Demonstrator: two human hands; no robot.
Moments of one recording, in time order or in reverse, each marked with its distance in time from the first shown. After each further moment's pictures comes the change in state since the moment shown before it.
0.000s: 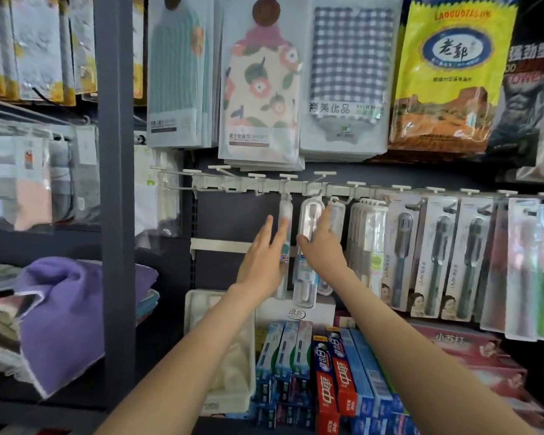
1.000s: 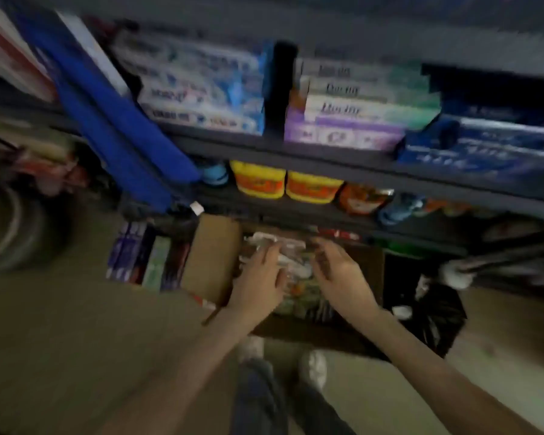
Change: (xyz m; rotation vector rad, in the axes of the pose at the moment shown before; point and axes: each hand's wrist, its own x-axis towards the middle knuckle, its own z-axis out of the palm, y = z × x) left_hand -0.529 0.059 0.267 -0.177 -0.767 -0.665; right_hand -0.501 0.322 0.084 -0.013 -0.873 0.340
